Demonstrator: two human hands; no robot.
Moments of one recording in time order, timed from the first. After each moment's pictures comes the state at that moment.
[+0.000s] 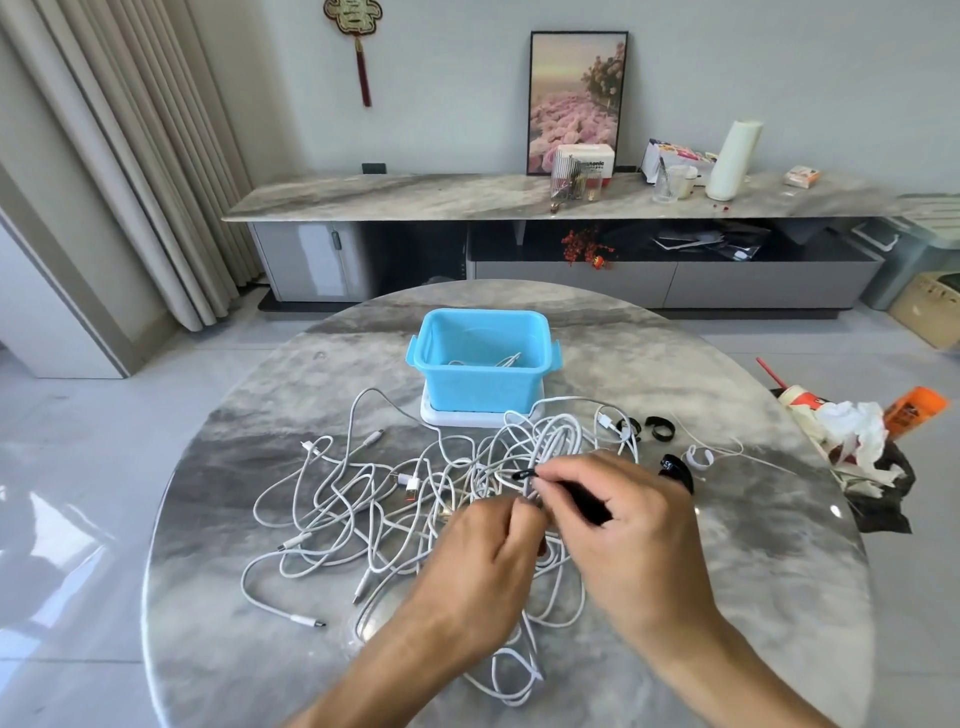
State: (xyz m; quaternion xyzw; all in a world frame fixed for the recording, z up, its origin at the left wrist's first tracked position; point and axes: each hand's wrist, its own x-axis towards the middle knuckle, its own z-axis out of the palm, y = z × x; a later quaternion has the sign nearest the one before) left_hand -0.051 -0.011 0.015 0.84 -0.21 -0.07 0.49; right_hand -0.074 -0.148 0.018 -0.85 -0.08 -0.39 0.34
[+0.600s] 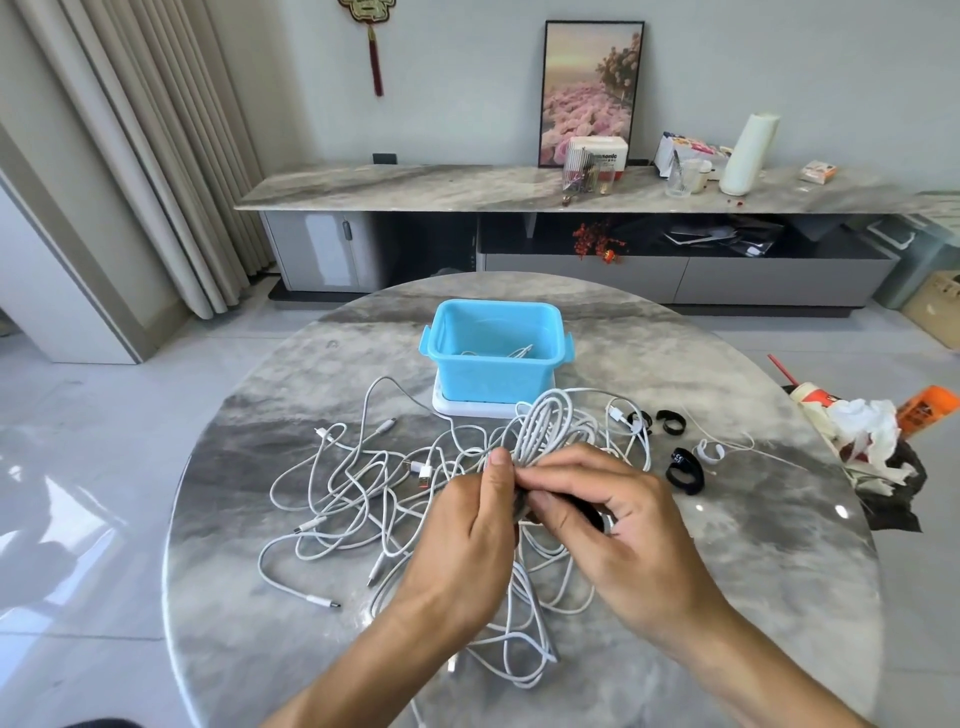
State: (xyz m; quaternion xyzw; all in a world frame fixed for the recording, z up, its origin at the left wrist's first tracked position) left_hand -0.047 0.001 0.012 0.79 -0.13 -0.05 0.60; right_hand -0.076 -0.143 0.016 -0.81 -0.16 -0.19 0.54
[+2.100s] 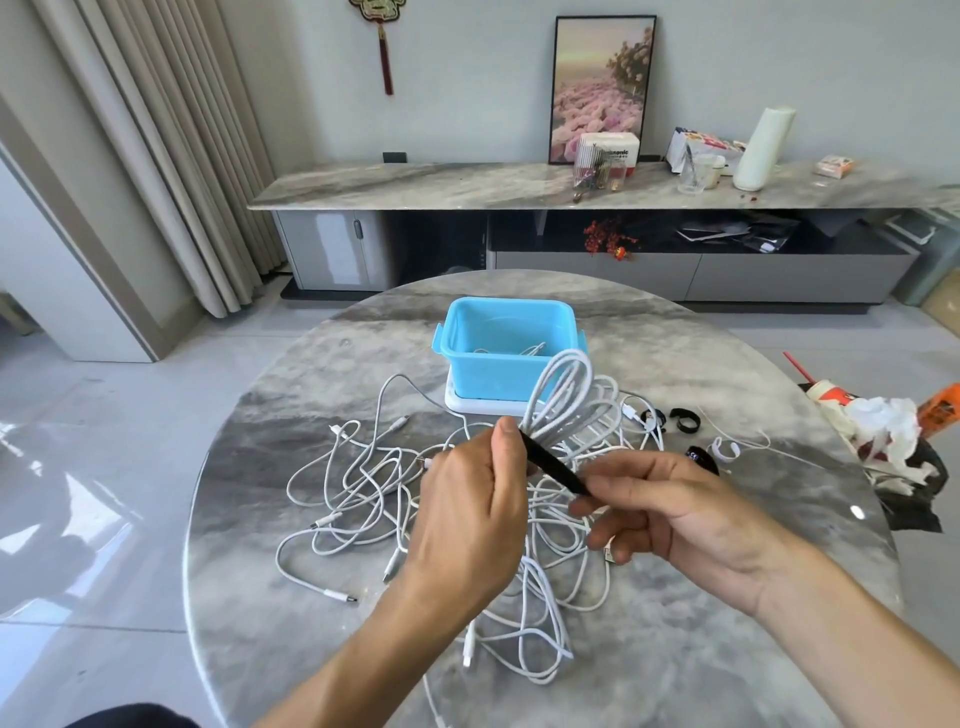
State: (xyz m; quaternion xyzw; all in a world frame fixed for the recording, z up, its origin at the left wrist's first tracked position) left_hand -0.042 0.003 0.031 0.85 -0.15 0.13 0.49; right_hand -0.065 -0.179 0.035 -0.61 0.09 0.17 0.77
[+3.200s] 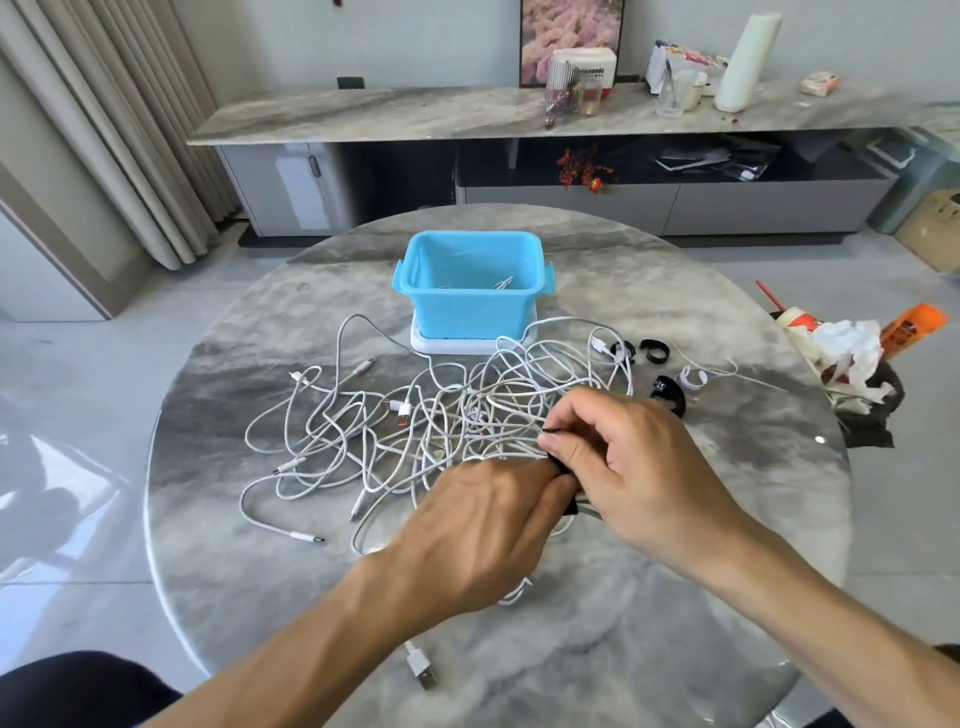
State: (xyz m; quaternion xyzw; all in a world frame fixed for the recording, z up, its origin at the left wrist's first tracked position) left_hand -0.062 -0.002 -0.003 0.86 -0.43 0.01 0.29; right_hand -0.088 -0.168 0.020 -0.91 -0.11 -0.17 0.36
